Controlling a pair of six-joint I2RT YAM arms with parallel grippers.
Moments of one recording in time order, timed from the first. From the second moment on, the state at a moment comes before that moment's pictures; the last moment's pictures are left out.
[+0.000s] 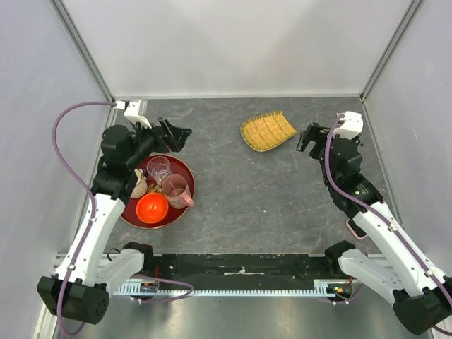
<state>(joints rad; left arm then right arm) -0.18 0.93 0.94 -0.13 0.31 -0.37 0.43 0.87 0.87 -0.15 0.50 0.30</state>
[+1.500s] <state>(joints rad) -0.14 1.04 0.90 0.03 0.63 -0.48 -0.09 1.48 1.26 -0.40 0.43 0.35</state>
